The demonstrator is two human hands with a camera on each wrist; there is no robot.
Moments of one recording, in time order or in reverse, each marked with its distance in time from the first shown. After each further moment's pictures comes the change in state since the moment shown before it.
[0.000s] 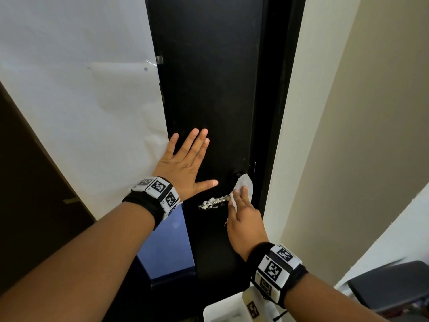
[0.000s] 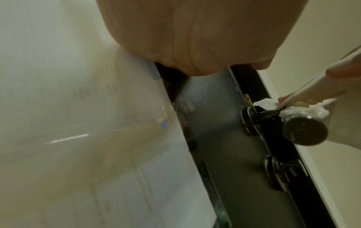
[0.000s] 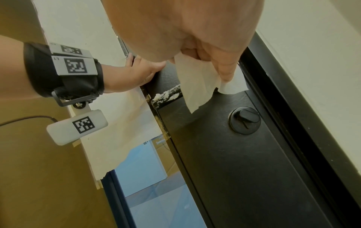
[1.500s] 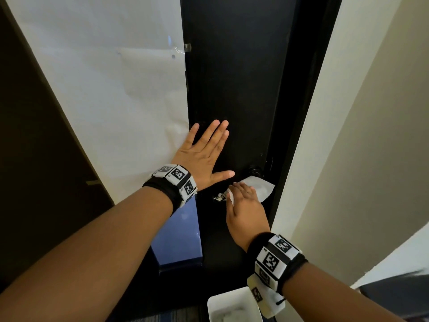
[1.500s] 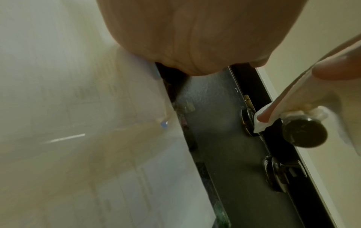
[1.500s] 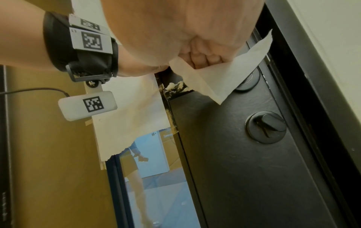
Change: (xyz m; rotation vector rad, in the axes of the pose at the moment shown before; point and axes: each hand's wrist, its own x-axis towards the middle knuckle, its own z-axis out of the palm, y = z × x) left_hand 0.000 0.000 -0.002 -0.033 -0.003 -0.008; right_hand 0.009 -0.013 0.018 -0.358 0.003 -0.280
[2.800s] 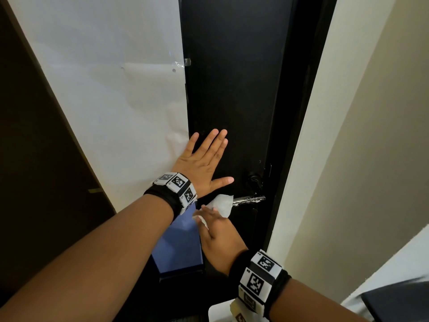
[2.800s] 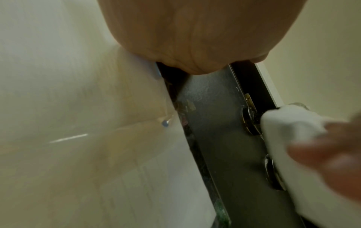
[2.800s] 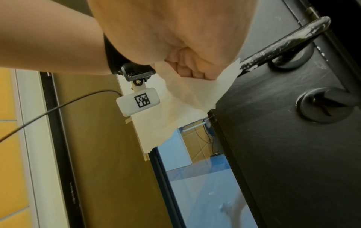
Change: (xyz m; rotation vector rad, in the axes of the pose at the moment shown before) left_hand -0.001 0.000 0.002 -0.004 -0.008 0.002; right_hand -0.021 -0.044 0.010 0.383 -0.191 -0.111
